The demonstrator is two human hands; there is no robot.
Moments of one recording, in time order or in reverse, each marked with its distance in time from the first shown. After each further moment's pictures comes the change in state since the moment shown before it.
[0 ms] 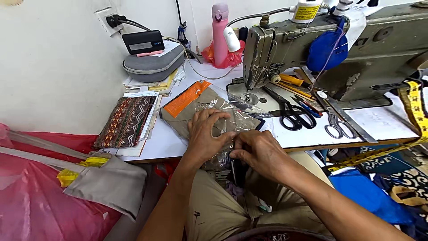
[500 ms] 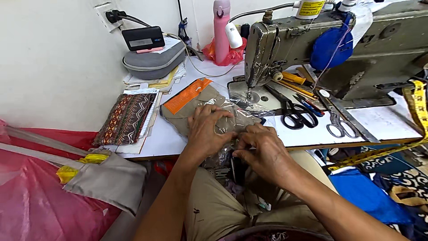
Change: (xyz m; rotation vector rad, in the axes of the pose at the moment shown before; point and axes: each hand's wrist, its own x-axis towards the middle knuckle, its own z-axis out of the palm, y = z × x) left_hand 0.006 0.011 -0.007 0.121 -0.060 0.015; right_hand -0.004 -0.001 0.008 -0.075 0.218 -0.148
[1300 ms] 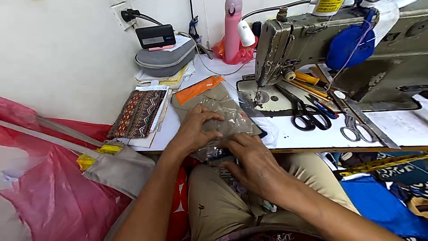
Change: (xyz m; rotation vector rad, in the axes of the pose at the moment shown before) left_hand -0.010 -0.041 -0.037 -0.140 -0.135 -0.032; right_hand -0.001 -0.029 0.025 -0.003 -0.038 -0.177
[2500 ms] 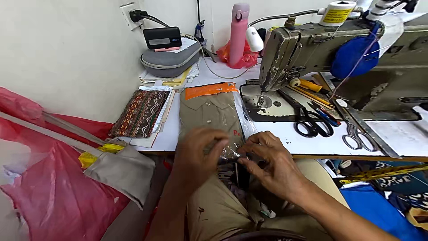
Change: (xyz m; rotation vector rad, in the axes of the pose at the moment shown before) left_hand -0.055 0.042 0.013 0.000 0.388 0.183; right_hand -0.021 0.033 -0.006 0.133 0.110 0.076
